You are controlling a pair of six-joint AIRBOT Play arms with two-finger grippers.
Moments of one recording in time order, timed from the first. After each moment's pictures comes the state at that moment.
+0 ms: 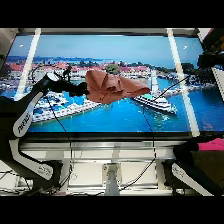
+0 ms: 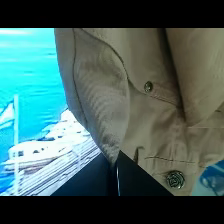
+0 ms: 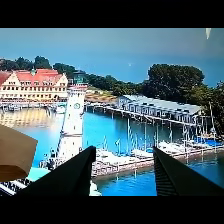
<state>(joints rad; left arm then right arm) -0.07 -1.74 1.28 0.76 -0.96 -1.31 -0.17 -1.07 1.40 -1.56 0.96 1.35</state>
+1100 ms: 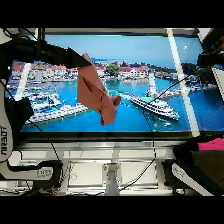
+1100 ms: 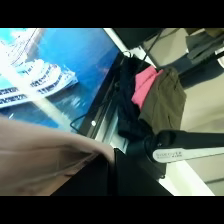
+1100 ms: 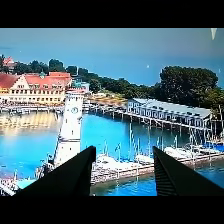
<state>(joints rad) -0.04 -1.48 1.71 0.32 -1.60 -1.04 -0.17 -1.07 1.40 -1.54 0.96 1.35</state>
